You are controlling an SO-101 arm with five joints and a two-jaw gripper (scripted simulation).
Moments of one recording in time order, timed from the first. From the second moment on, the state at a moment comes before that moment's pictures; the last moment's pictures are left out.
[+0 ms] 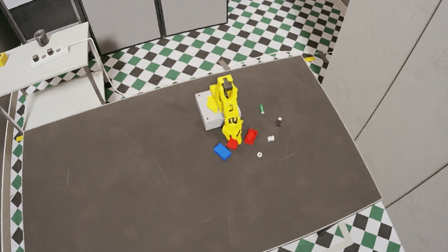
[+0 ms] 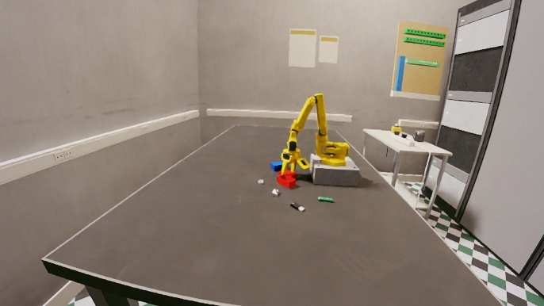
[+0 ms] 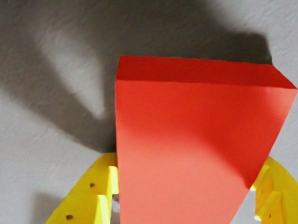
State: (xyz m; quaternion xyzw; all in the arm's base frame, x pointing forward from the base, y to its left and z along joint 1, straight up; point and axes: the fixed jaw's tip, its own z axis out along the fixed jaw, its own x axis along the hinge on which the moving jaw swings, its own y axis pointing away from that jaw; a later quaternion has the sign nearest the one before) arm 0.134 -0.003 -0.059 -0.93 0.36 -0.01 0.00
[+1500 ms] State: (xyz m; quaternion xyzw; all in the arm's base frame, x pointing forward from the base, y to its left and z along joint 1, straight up) arm 0.132 -0.003 -0.033 -0.93 0.36 0.01 0.00
